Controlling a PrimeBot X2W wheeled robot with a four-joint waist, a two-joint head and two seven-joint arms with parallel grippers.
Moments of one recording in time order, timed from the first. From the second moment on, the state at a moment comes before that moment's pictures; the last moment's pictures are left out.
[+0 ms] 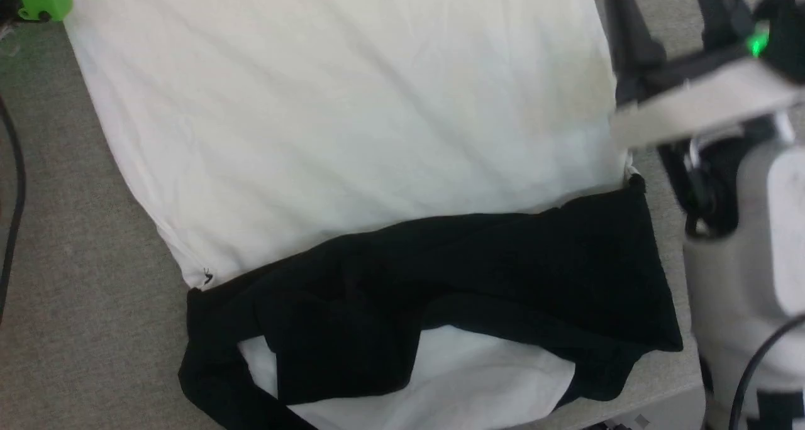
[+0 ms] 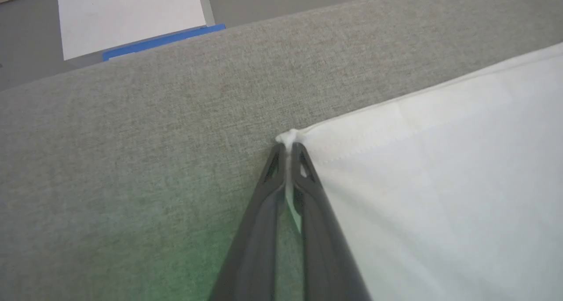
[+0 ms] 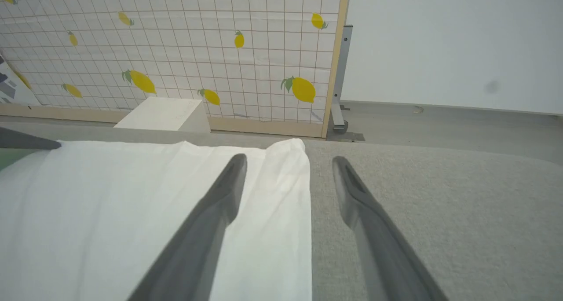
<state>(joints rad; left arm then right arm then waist) -1.11 0.61 -0.35 0.32 -0.60 0.08 0.83 -0.66 -0.06 0.07 -0.03 0.19 0.13 0.08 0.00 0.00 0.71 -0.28</state>
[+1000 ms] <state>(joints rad) -1.21 0.48 -0.40 0.34 -0.58 0.00 0.57 -1.38 -0.05 -0.18 0.60 -0.10 0.13 0.86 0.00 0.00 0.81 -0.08</state>
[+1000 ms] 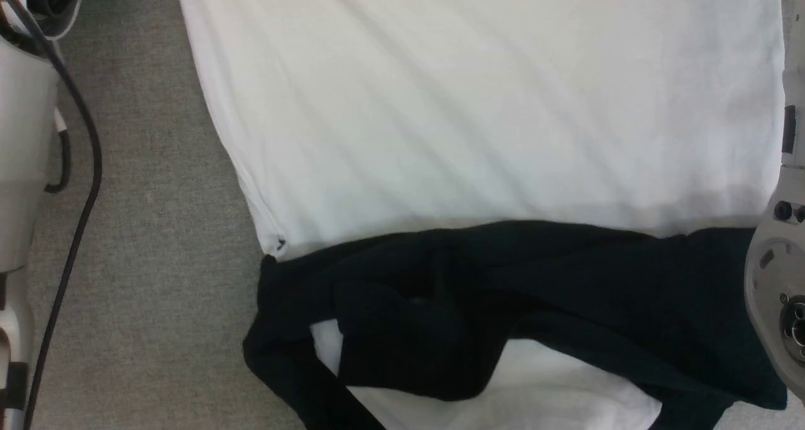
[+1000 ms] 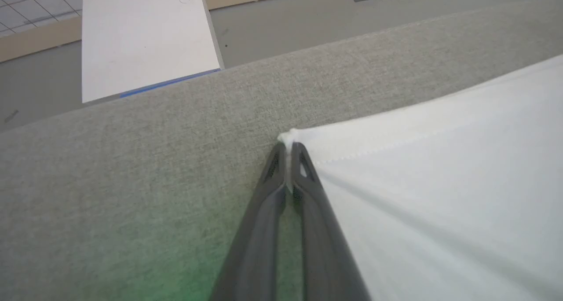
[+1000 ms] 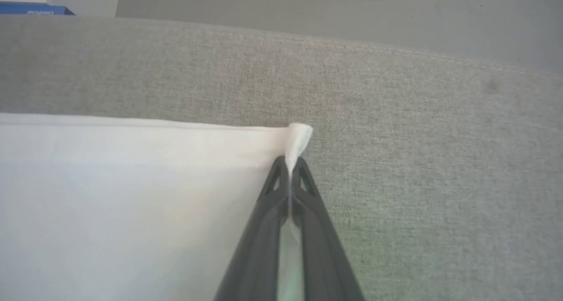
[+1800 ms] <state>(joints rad) -1.13 0.50 -0.37 0.42 -0.45 0.01 -0.09 -1.25 -0.12 -0.03 0.56 0.08 0.13 0.30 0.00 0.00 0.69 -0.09</state>
